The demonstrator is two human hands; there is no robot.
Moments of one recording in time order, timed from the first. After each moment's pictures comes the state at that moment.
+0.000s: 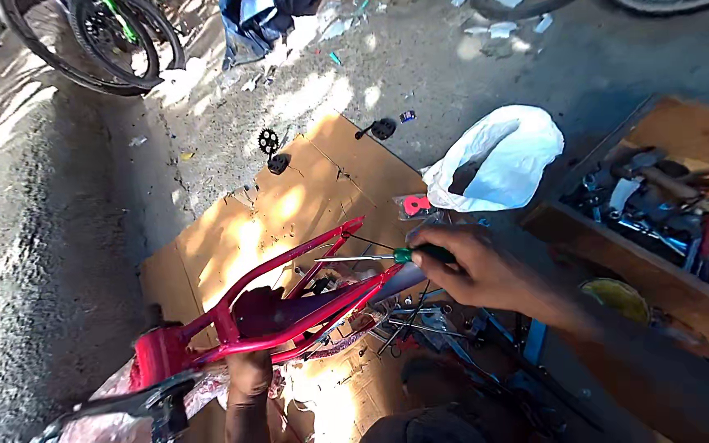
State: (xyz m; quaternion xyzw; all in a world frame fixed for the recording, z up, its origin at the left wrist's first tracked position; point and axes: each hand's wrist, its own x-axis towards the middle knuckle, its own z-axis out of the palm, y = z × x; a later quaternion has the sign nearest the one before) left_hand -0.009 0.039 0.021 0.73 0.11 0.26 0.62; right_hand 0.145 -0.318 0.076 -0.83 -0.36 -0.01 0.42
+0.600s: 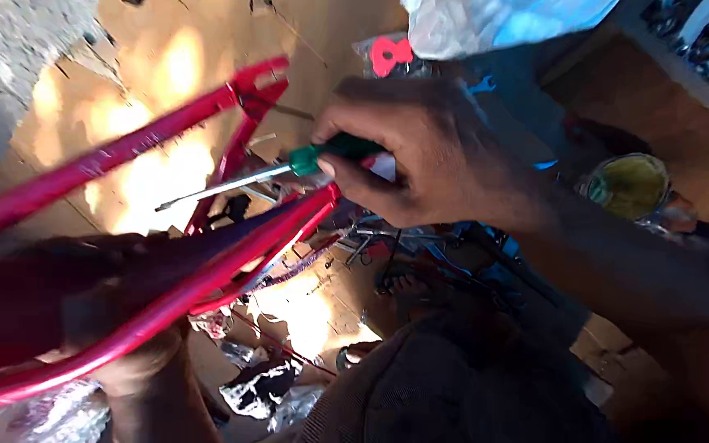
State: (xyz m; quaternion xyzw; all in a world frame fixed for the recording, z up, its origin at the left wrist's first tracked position) left_hand 0.006 0.050 0.020 0.75 0.05 0.20 0.62; right_hand 0.170 -0.265 0.009 -0.78 -0.43 -0.04 0.46
